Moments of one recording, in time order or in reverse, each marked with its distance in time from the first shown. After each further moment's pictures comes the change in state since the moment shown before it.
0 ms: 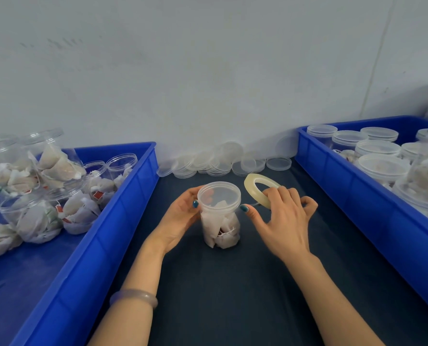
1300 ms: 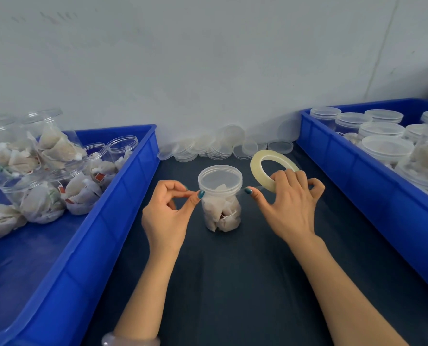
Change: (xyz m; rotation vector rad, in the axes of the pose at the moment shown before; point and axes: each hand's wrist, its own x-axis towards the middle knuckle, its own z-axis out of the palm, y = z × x) left_hand -0.066 0.020 0.034 0.569 0.749 0.315; right_hand -0.005 0.002 -0.004 -0.087 -0.004 0.019
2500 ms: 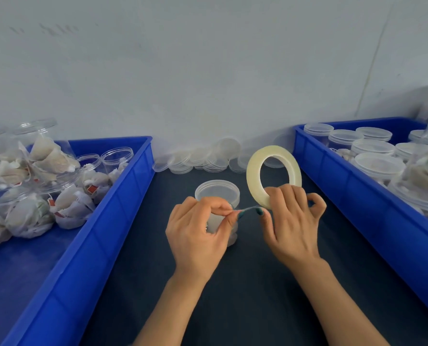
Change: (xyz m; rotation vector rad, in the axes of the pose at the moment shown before) left_hand -0.018 0.039 0.029 0.004 0.114 0.574; right_hand -0.009 0.004 -0.013 -0.003 0.248 -0.243
